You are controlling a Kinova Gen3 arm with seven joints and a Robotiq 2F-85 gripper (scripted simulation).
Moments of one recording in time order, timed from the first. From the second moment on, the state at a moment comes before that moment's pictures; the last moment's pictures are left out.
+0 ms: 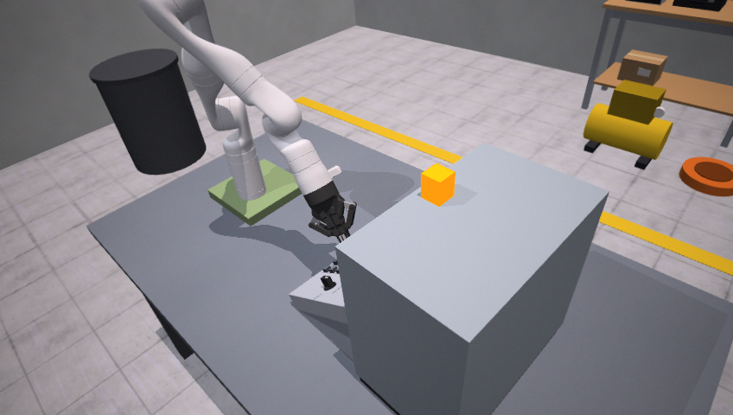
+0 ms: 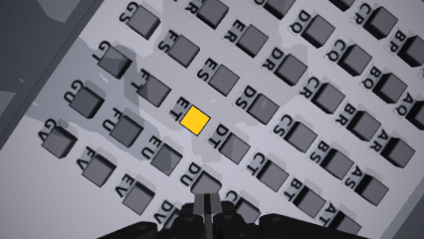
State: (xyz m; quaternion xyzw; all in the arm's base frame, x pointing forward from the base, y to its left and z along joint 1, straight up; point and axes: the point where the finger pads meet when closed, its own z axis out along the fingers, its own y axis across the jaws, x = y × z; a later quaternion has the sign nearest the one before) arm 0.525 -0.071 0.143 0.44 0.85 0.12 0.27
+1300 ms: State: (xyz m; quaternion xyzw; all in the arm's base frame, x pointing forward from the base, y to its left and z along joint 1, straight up) arm 0.518 -0.140 0.150 0.12 0.94 0.02 0.31
